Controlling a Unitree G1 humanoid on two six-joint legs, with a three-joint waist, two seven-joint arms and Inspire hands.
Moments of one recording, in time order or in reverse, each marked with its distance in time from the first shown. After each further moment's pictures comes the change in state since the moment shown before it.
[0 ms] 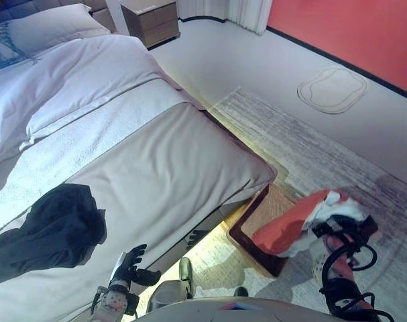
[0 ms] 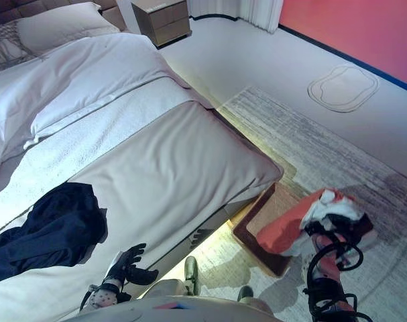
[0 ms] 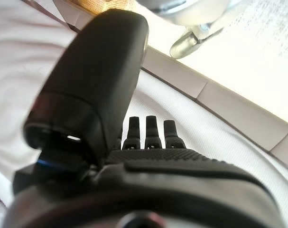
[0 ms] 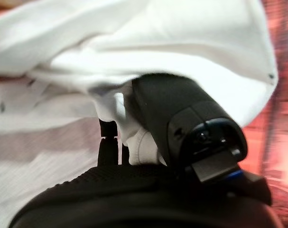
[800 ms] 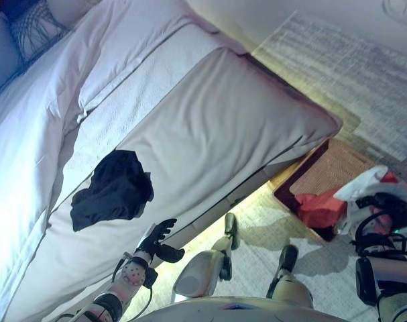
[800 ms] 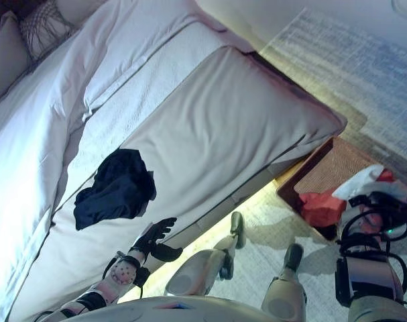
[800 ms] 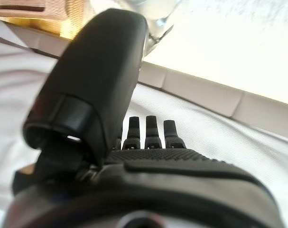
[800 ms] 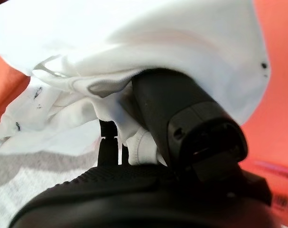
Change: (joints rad) left arm -0.140 0.007 -0.235 -0.073 -0.049 -0.059 -0.029; right arm -0.426 -0.290 -0.085 0.348 0.169 -0.017 0.129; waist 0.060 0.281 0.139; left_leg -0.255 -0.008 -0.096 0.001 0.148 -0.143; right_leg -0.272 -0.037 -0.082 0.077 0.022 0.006
